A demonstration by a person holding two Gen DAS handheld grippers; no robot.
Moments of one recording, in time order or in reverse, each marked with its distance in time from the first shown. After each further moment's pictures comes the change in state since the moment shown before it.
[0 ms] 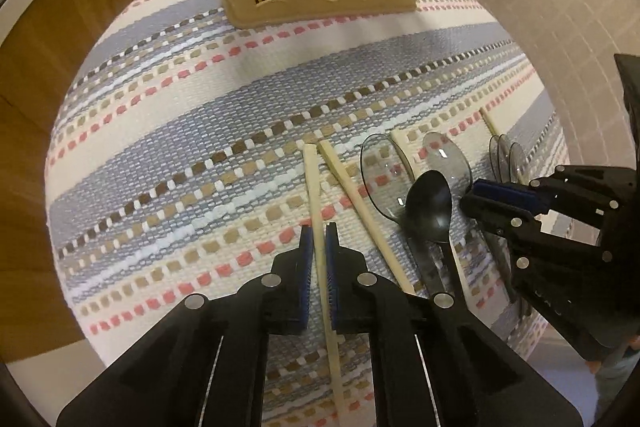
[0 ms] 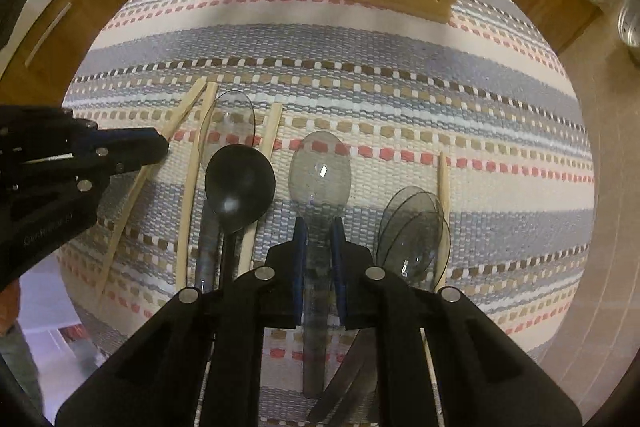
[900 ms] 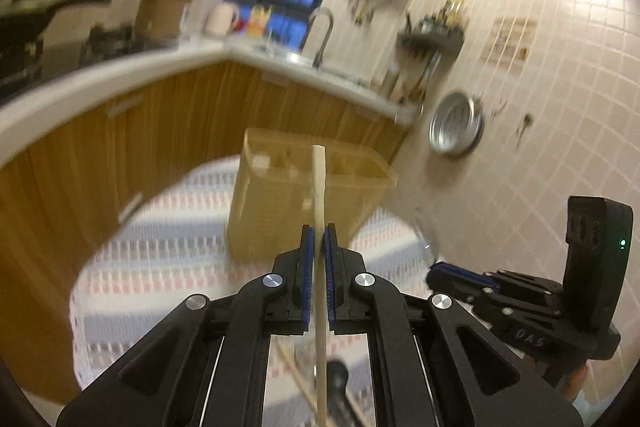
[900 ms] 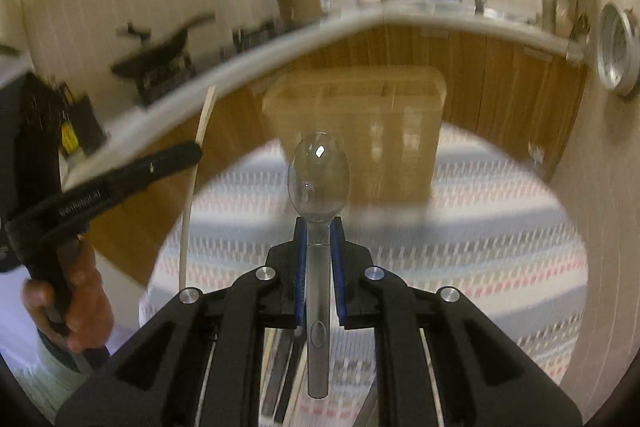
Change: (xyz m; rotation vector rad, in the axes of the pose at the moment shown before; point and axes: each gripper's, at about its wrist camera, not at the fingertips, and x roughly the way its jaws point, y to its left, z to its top) left arm -0.153 0.004 0.000 -0.120 -0.772 -0.169; right arm -0.136 -0.048 -0.001 0.092 -0.671 0.207
